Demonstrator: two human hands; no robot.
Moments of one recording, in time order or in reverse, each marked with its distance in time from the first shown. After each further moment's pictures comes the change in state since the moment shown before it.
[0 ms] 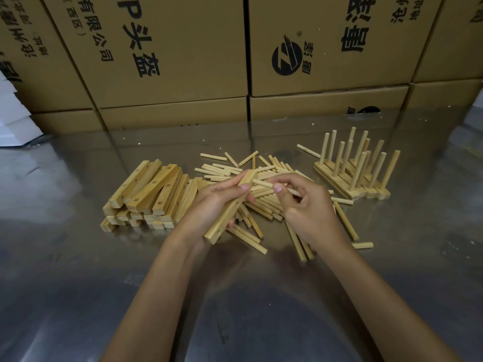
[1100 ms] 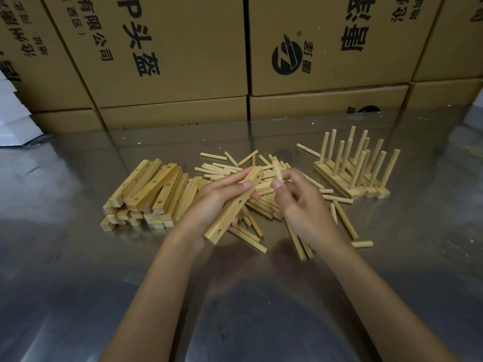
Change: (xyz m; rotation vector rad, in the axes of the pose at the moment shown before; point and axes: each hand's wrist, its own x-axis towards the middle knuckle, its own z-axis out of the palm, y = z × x) left_hand -0.004 0.005 0.002 -0.025 -0.065 -0.001; right_hand -0.001 -0.002 0.002 0.052 -0.088 0.061
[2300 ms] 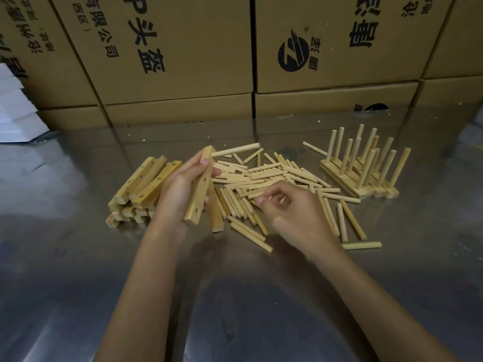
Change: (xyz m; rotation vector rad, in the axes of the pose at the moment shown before) left_hand 0.001 0.007 -0.037 -0.206 0.352 0.082; right_hand 0.001 0.007 0.019 -0.310 0.063 0.008
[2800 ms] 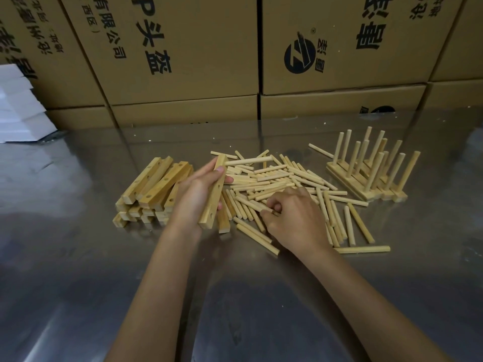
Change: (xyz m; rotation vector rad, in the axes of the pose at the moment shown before) left_hand 0.003 -0.010 0.008 0.068 0.066 -0.014; right_hand 0.008 0.007 0.023 -0.412 0.000 -0.046
